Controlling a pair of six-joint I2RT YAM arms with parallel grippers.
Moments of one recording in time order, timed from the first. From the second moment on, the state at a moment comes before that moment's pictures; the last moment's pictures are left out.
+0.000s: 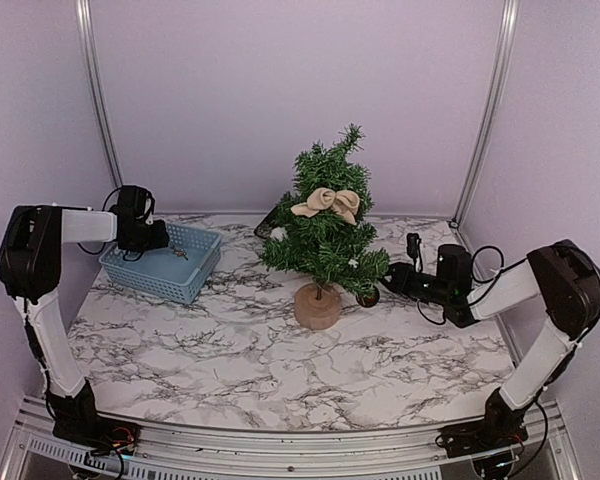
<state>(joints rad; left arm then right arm) -0.08 1.90 1.28 -0.14 -0.03 -0.25 0.30 1.66 0.56 0.76 -0.51 0.65</state>
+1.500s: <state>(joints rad) -0.06 2.11 1.31 0.04 0.14 -0.53 0.27 1.55 0.56 0.57 -0.48 0.56</state>
